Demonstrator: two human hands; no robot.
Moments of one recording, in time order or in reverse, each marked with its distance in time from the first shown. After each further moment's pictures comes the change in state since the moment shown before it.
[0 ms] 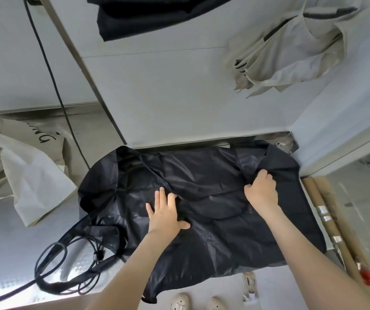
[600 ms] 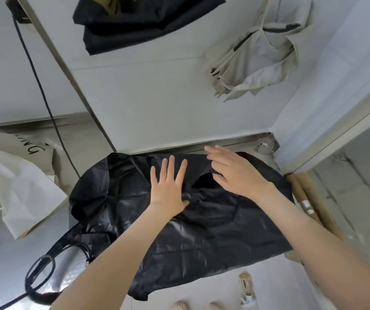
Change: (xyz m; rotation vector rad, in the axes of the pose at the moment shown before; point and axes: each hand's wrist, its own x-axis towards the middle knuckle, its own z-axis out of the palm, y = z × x) left_hand 0.012 0.047 -0.056 0.481 0.291 0.242; right_hand -0.014 -0.041 -0.060 -0.196 0.331 -1.322
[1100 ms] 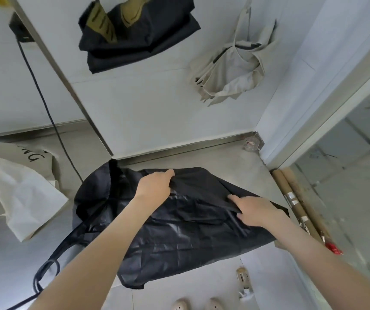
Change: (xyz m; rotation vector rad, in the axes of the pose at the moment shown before) left_hand -0.016 -0.017 -0.056 -0.201 -0.050 0.083; right_hand -0.091 -0.031 -0.027 0.153 -0.983 0.678
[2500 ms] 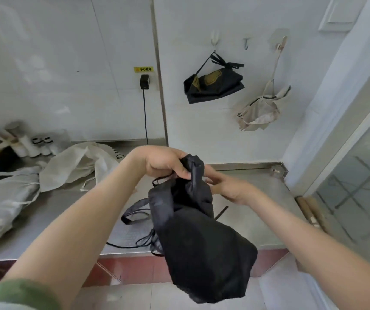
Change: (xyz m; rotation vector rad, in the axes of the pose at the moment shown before) left_hand -0.198 -0.026 -0.180 -1.060 -0.646 0.257; right_hand -0.129 -0.179 -0.092 0.954 0.011 -0.792
